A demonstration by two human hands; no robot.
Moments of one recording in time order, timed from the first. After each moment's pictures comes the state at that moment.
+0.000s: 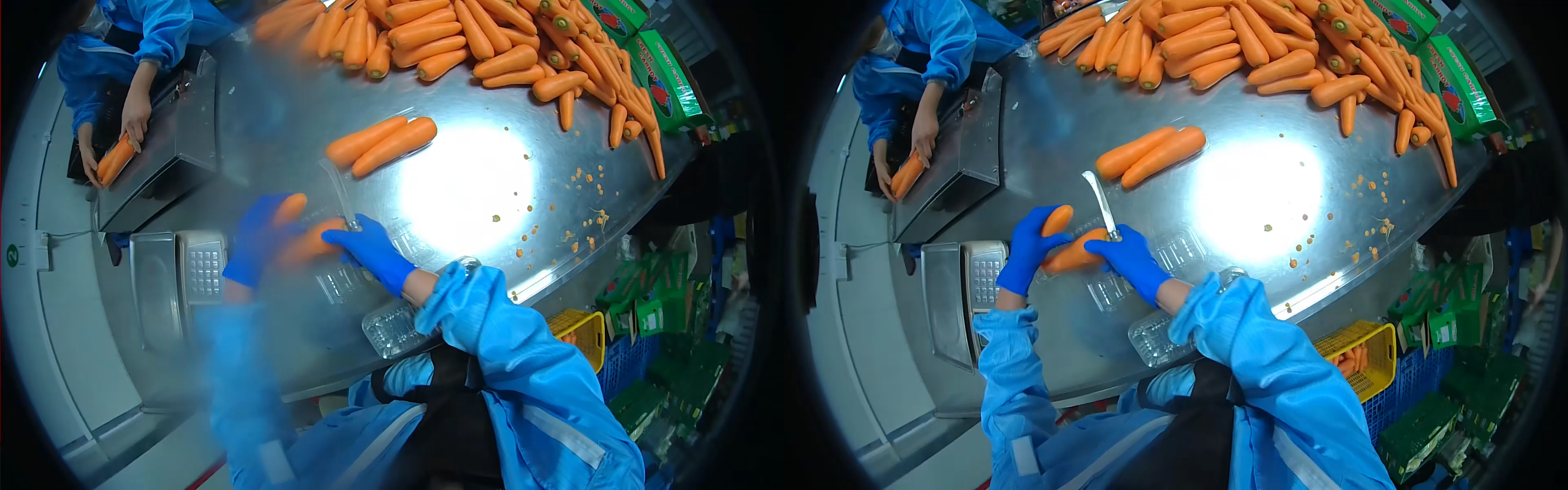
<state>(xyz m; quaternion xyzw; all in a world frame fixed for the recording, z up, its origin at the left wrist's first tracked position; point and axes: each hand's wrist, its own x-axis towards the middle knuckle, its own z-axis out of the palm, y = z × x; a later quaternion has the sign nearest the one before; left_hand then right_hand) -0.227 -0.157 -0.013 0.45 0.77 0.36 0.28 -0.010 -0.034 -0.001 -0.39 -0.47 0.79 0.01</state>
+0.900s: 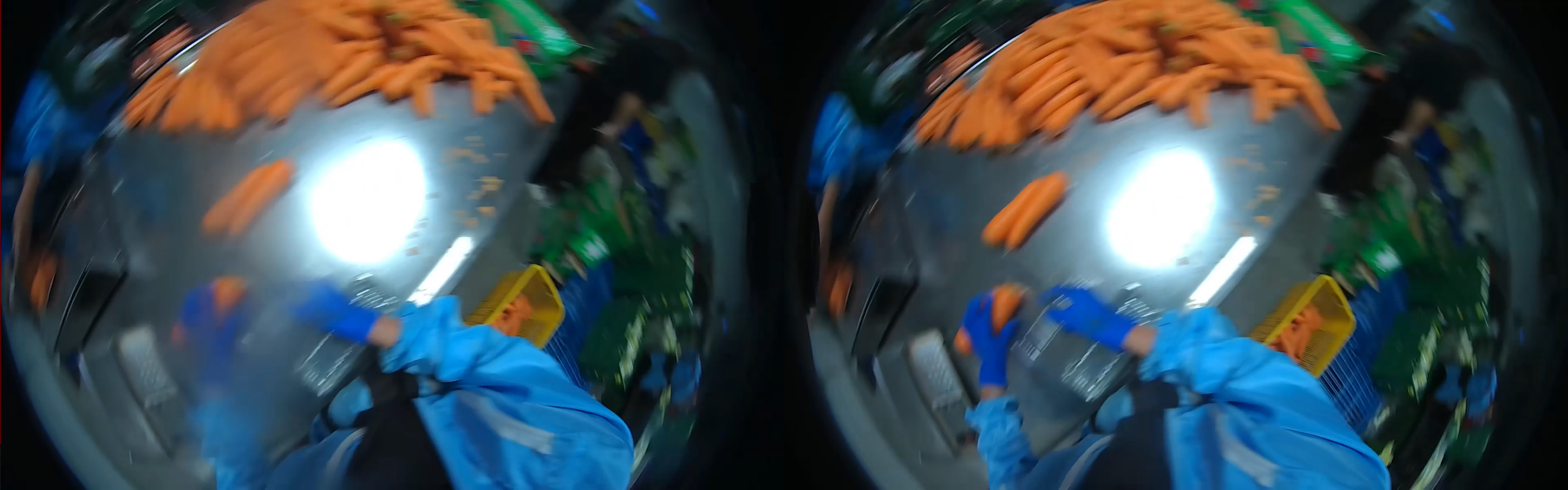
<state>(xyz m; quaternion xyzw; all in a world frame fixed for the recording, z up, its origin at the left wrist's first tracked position) -0.176 -0.191 -0.087 0.59 0.78 0.20 -0.02 0.098 -0.043 -0.017 -0.30 -0.52 0.78 0.19</state>
